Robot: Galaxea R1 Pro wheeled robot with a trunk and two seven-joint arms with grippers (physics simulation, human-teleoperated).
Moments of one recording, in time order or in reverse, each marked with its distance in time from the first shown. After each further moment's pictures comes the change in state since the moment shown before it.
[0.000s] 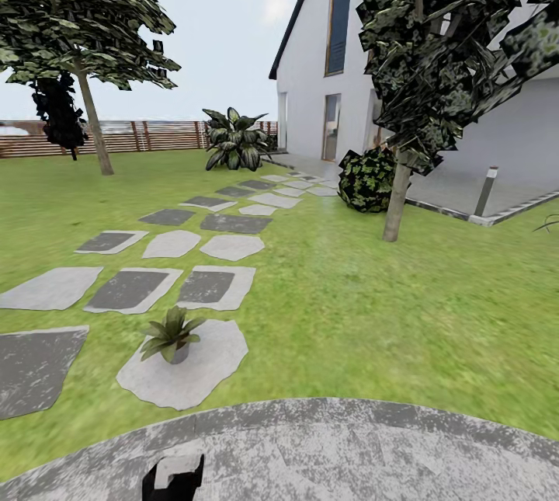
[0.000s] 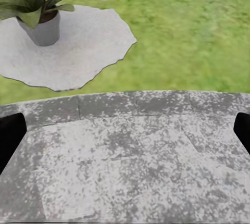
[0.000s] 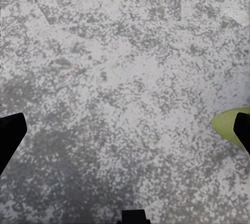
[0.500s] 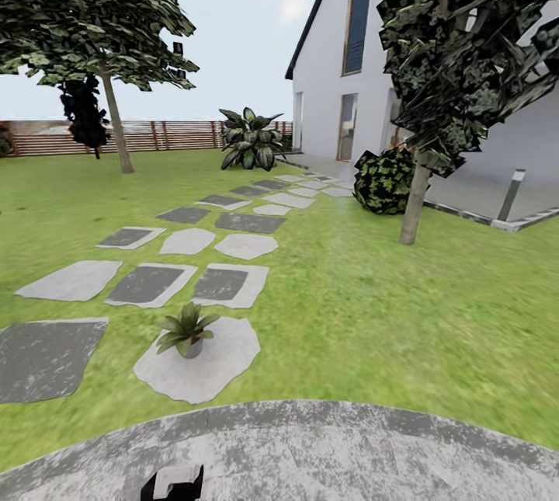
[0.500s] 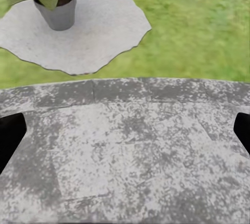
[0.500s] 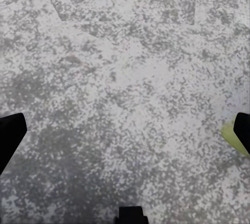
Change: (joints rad) left arm 0.002 0.002 -0.007 0.039 -0.005 0.001 -0.002; right arm 0.000 -0.004 -0.002 0.012 0.005 -0.001 0.001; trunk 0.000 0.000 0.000
